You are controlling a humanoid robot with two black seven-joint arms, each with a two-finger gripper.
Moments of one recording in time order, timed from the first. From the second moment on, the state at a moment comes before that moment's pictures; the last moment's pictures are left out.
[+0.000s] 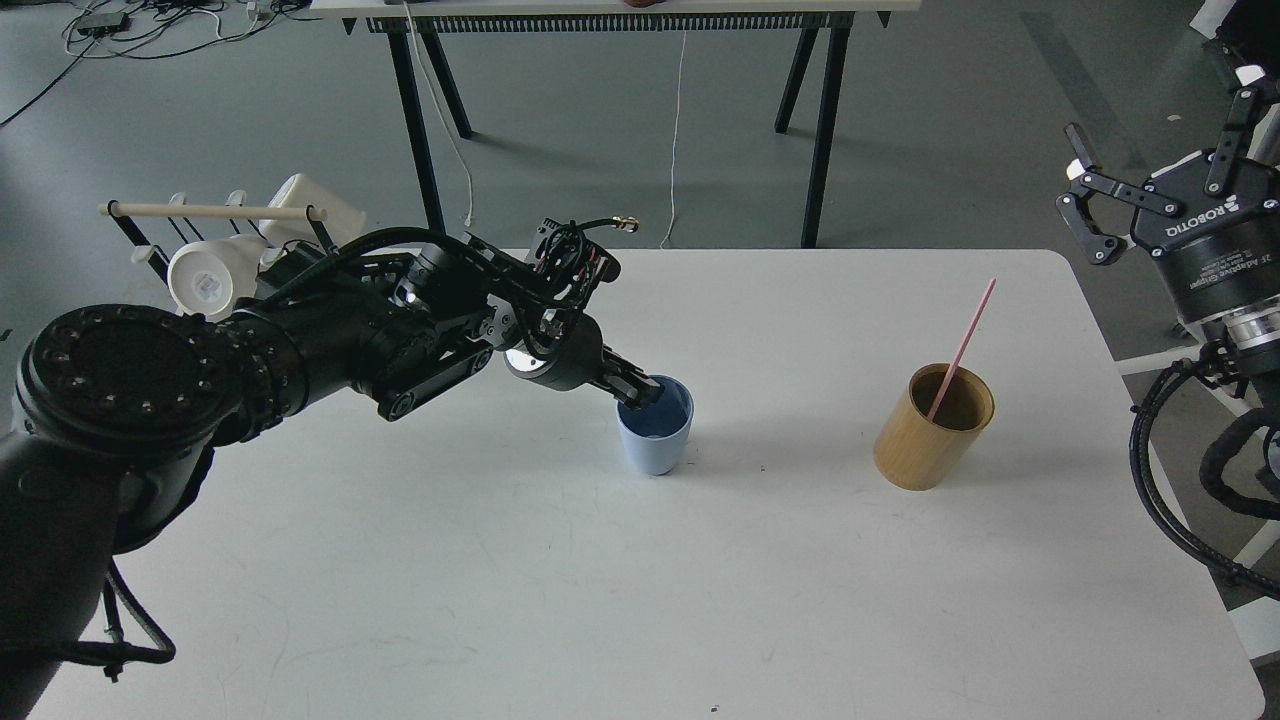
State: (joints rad) left arm -1.25 -0.04 0.29 -0.48 1.34 -0.47 -0.49; right arm 0.39 -0.75 0.95 1.29 0.01 0.48 0.49
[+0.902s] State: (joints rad) left arm -0.89 0.22 -0.64 -0.82 0.60 -0.49 -0.49; right arm 0.63 -1.24 0.60 1.26 -0.98 -0.03 0.49
